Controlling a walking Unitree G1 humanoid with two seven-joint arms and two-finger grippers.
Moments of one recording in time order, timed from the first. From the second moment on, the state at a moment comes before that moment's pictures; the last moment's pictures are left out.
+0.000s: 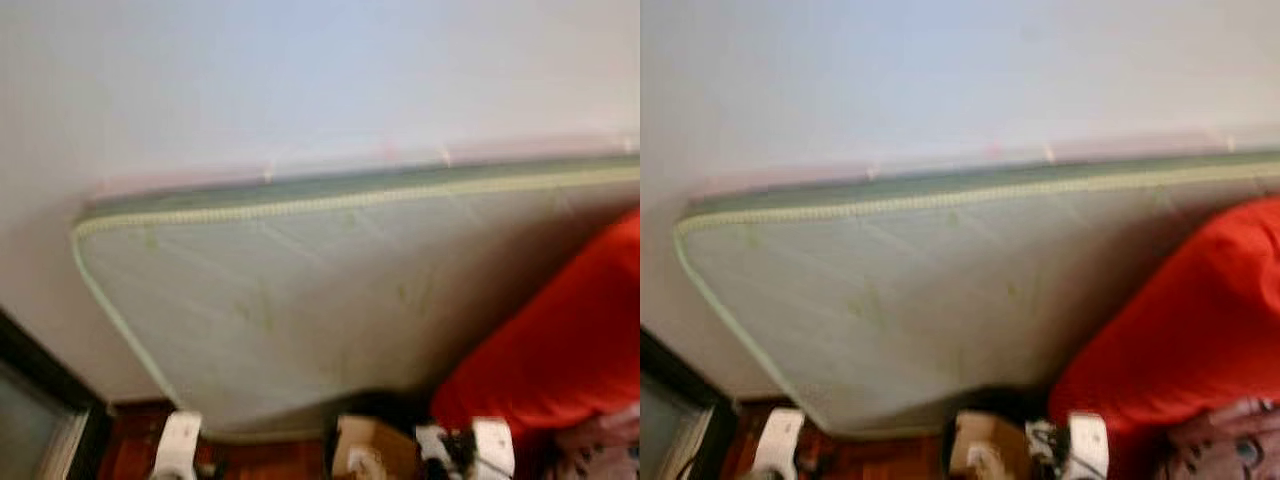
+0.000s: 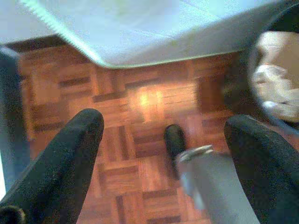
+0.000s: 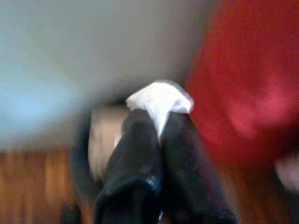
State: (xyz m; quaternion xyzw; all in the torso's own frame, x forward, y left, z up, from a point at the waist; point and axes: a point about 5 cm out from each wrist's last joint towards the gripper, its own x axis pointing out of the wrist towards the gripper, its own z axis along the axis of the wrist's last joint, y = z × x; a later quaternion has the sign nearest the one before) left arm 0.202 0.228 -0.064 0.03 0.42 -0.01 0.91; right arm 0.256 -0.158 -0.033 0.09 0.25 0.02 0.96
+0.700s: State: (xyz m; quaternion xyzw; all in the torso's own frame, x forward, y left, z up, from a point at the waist) left arm 0.200 0.228 -0.066 0.03 0.42 -0.01 0.91; right arm 0.275 -0.166 -0.020 0.06 0.25 -0.01 0.97
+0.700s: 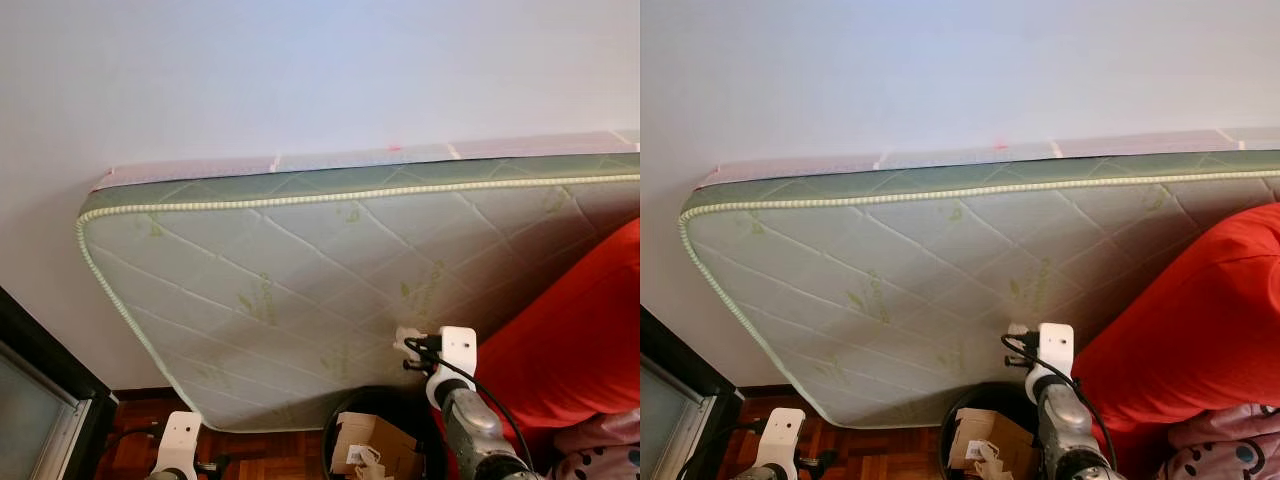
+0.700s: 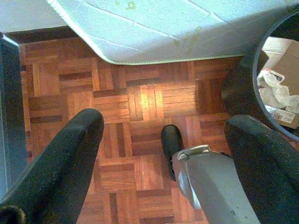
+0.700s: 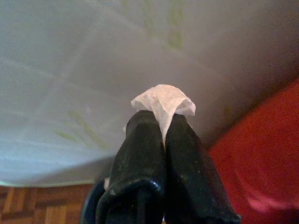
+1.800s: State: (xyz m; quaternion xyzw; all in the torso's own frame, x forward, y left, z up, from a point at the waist) left arm 0.200 0.229 -0.066 0.03 0.42 -0.01 0.91; right arm 0.267 -0.171 -0.027 0.04 0.27 -0.03 0.96
